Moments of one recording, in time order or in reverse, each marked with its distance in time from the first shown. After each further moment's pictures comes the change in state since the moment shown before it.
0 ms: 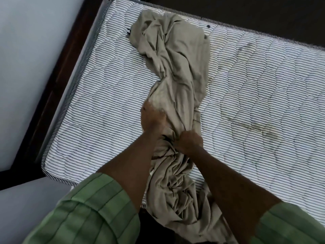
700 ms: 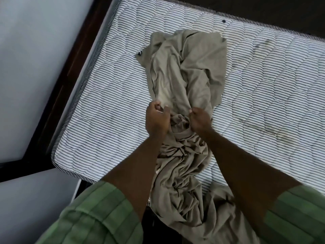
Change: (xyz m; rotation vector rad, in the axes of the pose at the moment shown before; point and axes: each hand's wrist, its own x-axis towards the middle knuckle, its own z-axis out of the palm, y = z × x) left_hand -0.019 -0.005 -0.008 -0.224 0.153 0.048; right_hand 0.072 0.004 -0.021 0.507 0.223 -0.118
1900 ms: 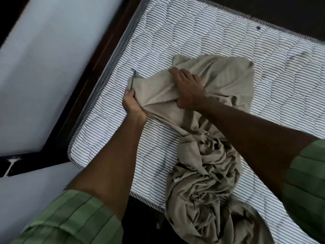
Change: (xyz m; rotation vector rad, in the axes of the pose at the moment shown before) left_hand 0.133 -0.028 -0.106 -1.389 0.009 -0.457; right_hand 0.063 -0.154 0.018 -0.619 0.029 -0.816
